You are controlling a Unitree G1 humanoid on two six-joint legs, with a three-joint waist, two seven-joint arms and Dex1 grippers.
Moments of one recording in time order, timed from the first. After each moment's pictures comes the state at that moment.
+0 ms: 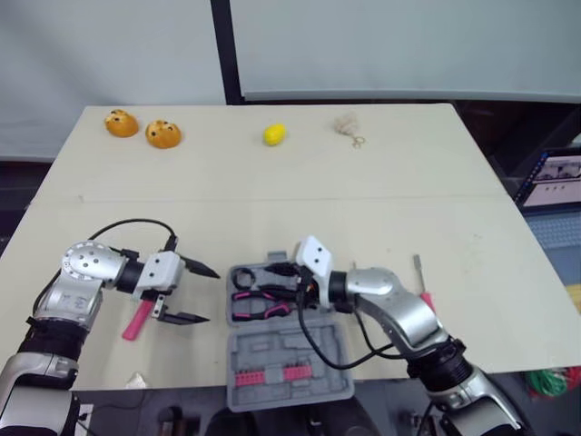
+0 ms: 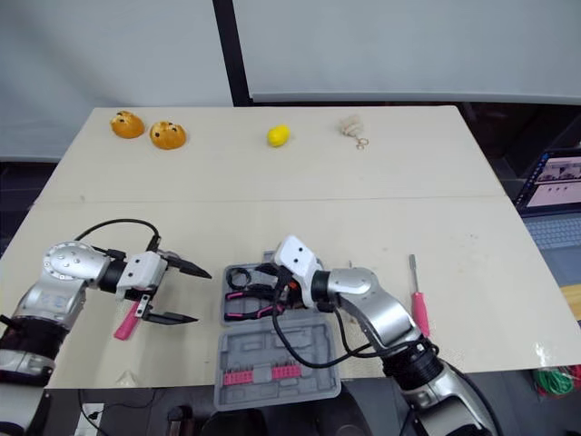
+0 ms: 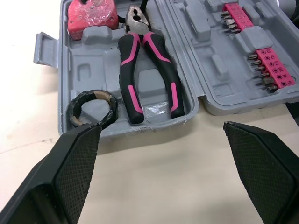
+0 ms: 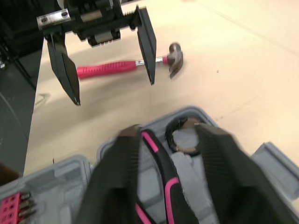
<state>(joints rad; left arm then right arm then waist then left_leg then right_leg) -0.45 0.83 -0.12 0.44 -0.23 -0.30 -1.50 -0.41 -0.28 0.40 -0.10 0.26 0.40 0.78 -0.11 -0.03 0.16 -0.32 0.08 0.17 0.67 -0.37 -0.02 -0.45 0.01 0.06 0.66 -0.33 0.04</state>
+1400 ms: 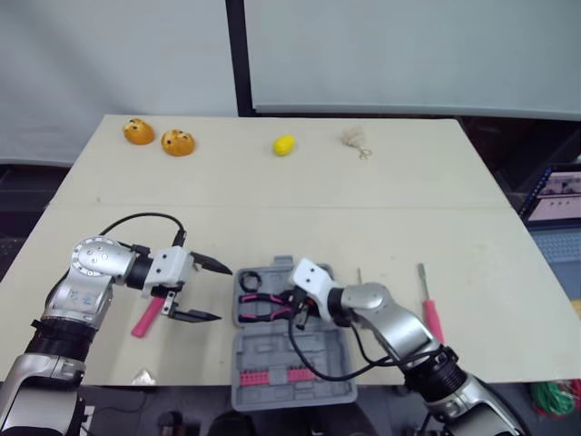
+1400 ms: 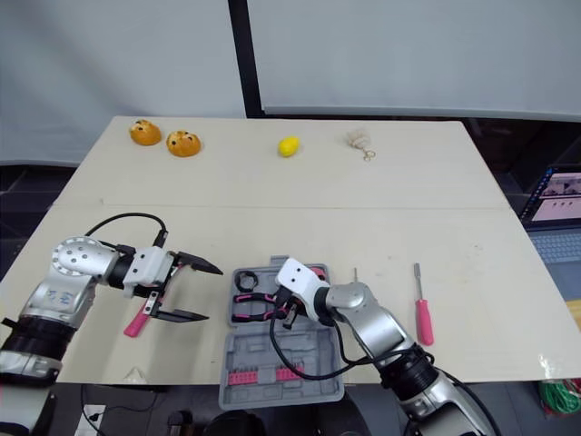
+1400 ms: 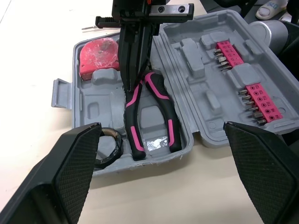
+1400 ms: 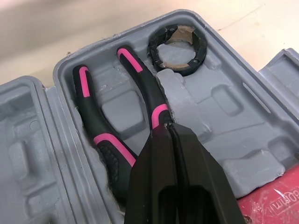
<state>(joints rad) -0.45 0.81 -0.12 0.32 -0.29 -0.22 -1.50 -0.39 -0.30 0.50 -0.07 0.03 0.63 0.71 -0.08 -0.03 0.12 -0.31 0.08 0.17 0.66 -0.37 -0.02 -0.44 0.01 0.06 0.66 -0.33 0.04</state>
